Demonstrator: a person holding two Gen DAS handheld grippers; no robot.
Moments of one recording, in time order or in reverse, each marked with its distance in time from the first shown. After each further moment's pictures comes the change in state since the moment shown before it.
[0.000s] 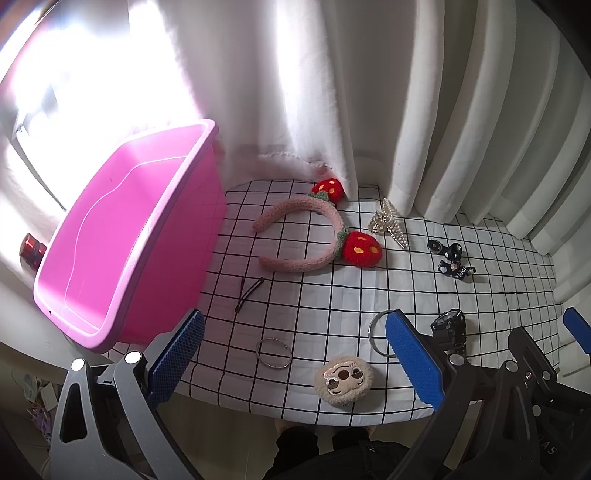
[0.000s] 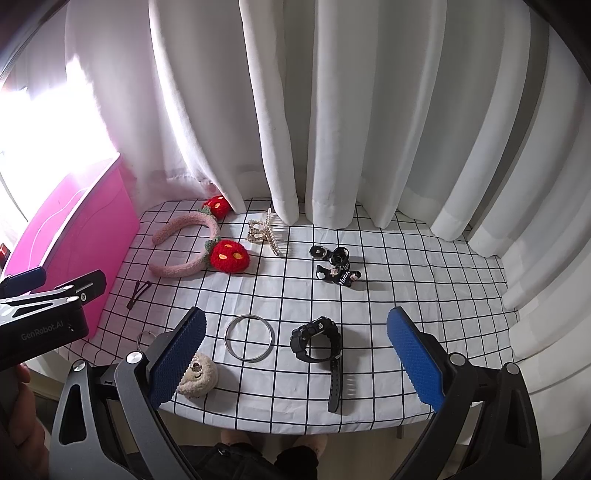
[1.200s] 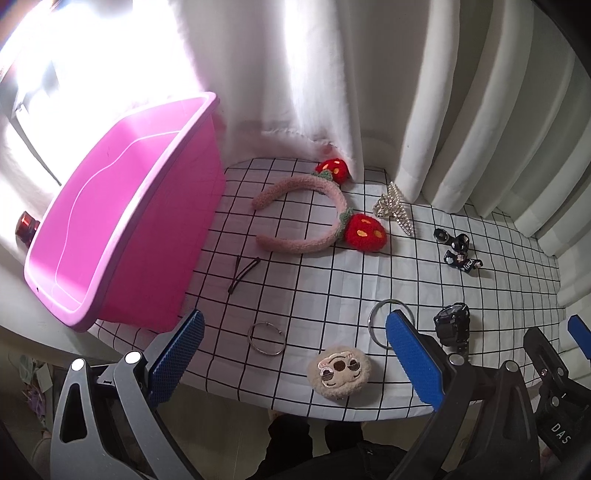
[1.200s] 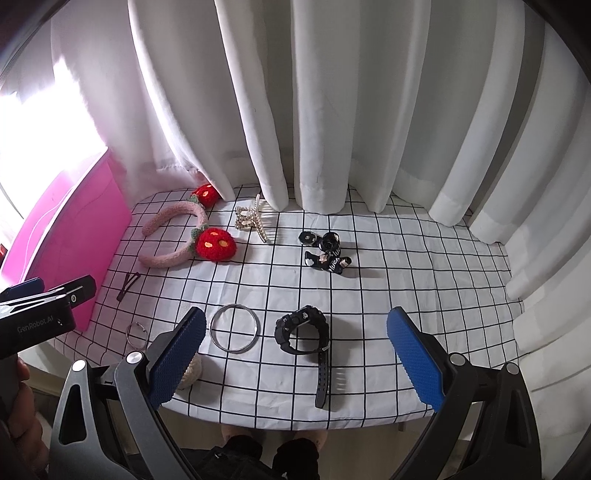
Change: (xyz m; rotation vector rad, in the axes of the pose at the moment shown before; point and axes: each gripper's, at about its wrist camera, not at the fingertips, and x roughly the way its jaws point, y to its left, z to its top) left arm 0.025 -0.002 -0.013 -0.052 0.073 0.005; right arm 0.020 -0.029 -0.007 0.034 0.054 0.027
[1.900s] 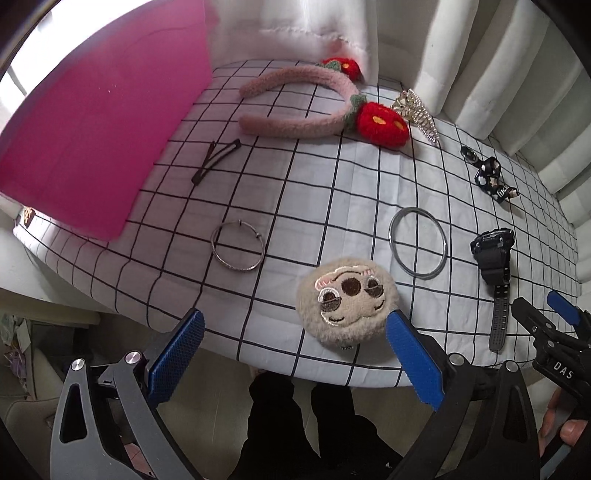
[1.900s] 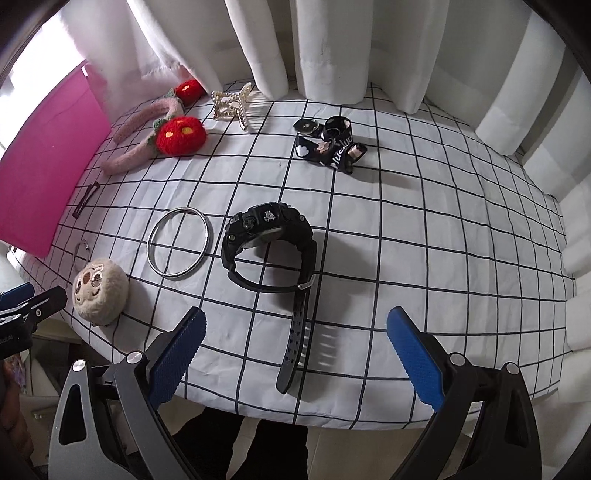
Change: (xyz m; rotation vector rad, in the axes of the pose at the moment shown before) left arm 0.092 -0.007 -0.083 -0.062 0.191 -0.031; right arm 0.124 -0.039 -0.055 -0.097 0.244 0.090
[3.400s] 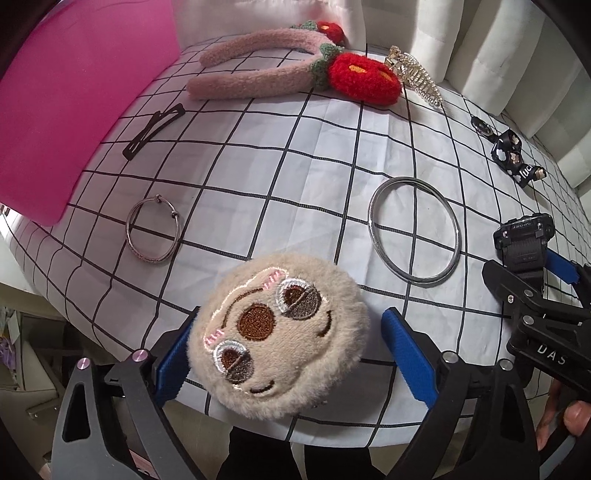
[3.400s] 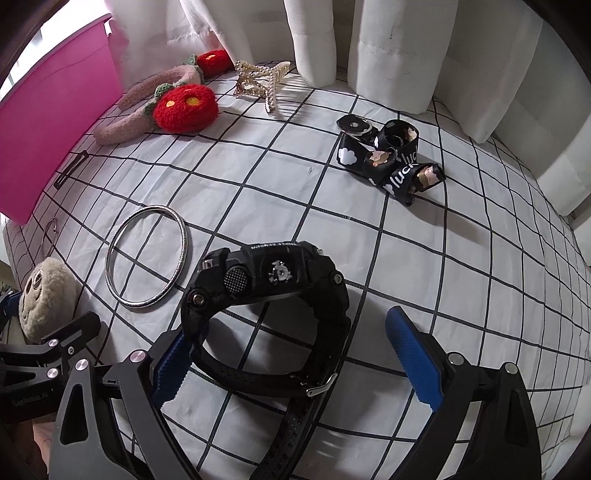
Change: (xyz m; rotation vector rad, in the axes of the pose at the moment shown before) left arm 0.065 -0.059 -0.015 -0.014 -0.028 0.029; right arm 0.071 0.016 0.032 -0.189 -0.030 0.026
